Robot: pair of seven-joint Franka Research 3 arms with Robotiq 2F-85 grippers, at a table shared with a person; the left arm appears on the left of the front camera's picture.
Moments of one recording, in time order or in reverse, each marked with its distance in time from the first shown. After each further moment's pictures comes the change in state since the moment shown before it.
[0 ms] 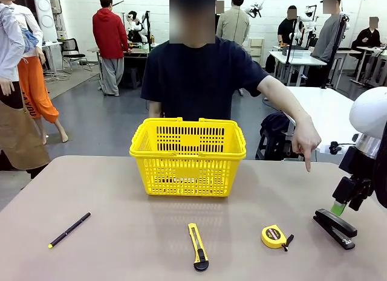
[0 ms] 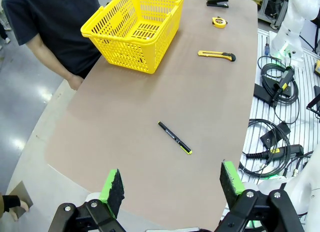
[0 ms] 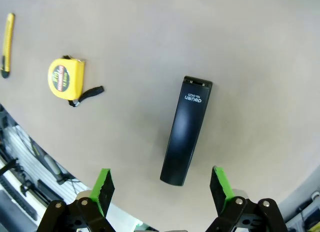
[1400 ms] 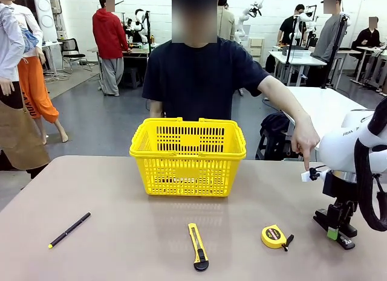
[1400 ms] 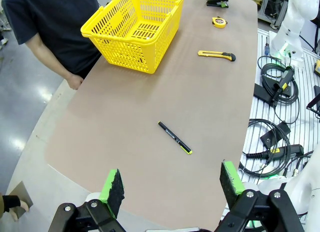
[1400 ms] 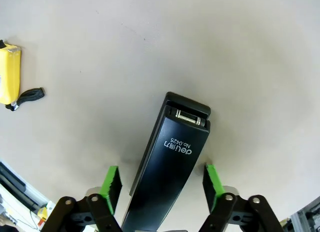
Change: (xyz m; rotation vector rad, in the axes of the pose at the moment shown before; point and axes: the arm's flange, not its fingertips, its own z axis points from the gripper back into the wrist) left arm 0.000 0.000 0.000 0.000 0.000 -0.001; right arm 0.027 -0.010 -0.074 -0.120 0.155 0.136
